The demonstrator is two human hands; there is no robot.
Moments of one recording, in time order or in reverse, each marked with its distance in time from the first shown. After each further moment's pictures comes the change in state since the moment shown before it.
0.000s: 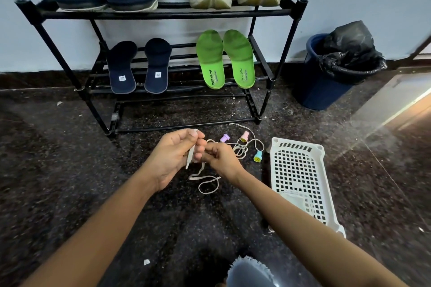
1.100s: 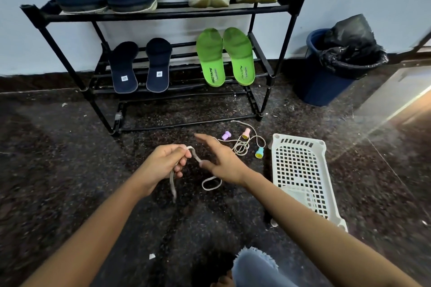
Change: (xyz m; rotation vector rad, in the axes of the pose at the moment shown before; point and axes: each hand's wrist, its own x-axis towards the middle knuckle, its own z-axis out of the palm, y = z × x) left_hand -0.007 -0.020 -0.035 0.386 -0.013 -0.105; right_hand -0.015 -0.006 -0.008 -0.290 -0.117 -0.135
